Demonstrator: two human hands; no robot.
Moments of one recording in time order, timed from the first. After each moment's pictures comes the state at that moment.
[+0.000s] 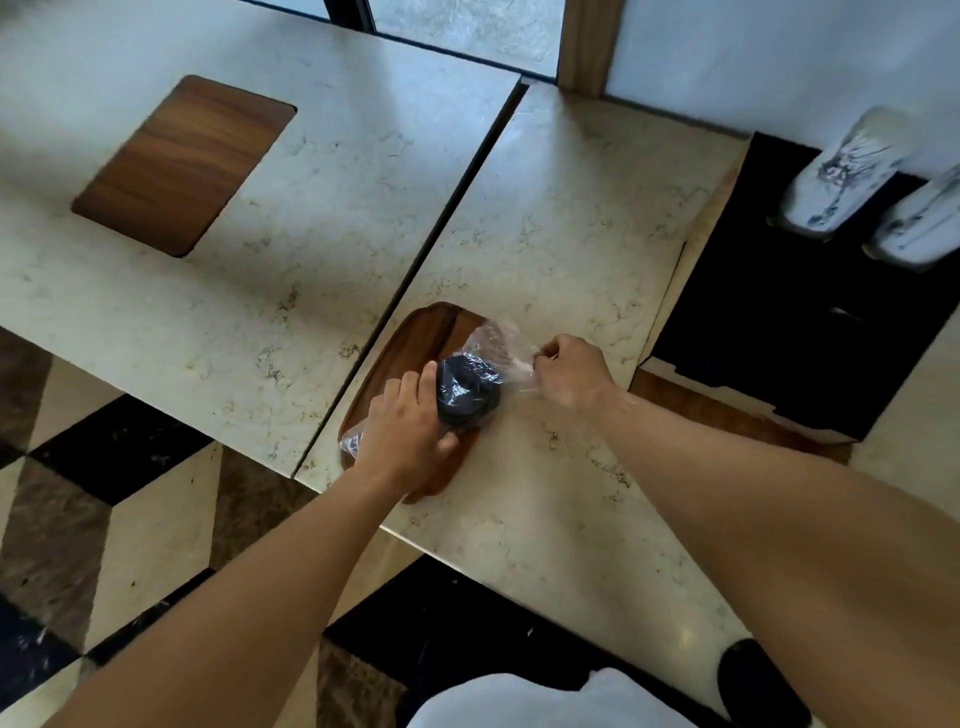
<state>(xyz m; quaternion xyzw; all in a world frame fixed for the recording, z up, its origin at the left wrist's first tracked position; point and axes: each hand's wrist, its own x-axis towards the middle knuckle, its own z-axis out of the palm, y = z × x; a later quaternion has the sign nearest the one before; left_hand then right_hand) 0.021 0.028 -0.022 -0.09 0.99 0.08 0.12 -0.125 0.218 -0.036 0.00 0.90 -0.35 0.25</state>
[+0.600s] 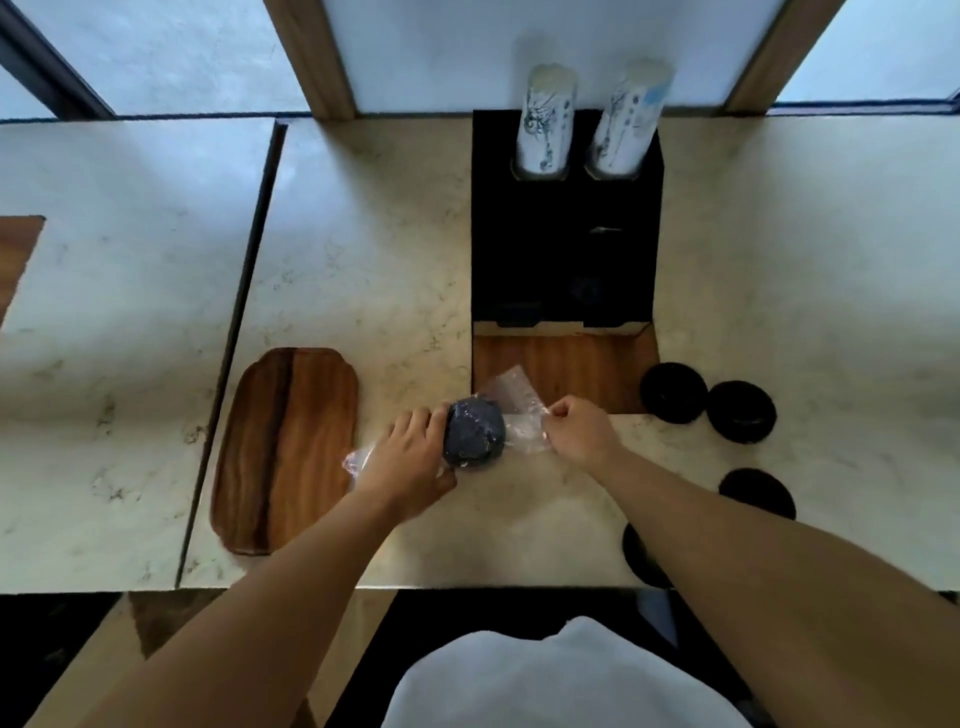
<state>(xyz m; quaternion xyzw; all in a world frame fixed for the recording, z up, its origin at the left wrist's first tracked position) 0.006 0.151 -0.046 0.21 0.96 0.06 0.17 -0.003 0.402 -0.053 0.23 0.86 -0.39 0.22</state>
